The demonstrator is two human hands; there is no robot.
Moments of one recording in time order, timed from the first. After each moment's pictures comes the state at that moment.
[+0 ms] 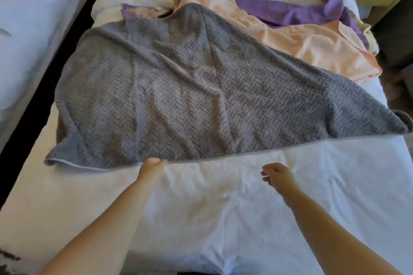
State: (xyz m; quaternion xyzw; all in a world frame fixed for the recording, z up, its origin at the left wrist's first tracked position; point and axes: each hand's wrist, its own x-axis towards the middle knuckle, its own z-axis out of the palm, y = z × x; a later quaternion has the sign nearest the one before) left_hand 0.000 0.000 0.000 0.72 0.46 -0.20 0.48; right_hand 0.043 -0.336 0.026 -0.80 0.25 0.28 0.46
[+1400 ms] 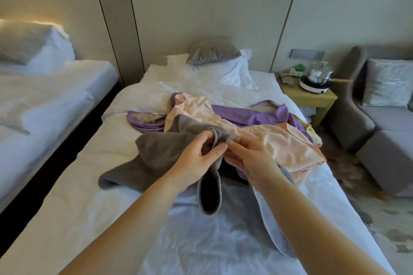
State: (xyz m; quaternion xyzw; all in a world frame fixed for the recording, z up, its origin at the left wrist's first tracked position) left_hand 0.117 -0.122 0.314 0.77 -0.09 0.03 0.64; right_hand 0.138 -0.276 0.329 -0.61 -0.04 0.15 0.78
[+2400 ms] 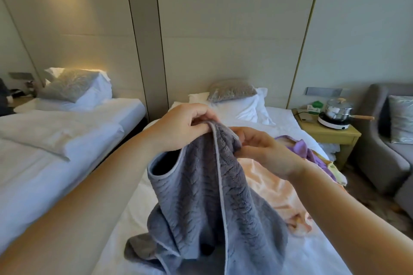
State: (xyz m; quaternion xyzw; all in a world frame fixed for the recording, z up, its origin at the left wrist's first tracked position) left_hand 0.079 -0.062 0.487 0.89 -0.21 0.14 0.37; right_hand 0.134 -0.277 0.435 -0.65 -0.42 0.17 0.62
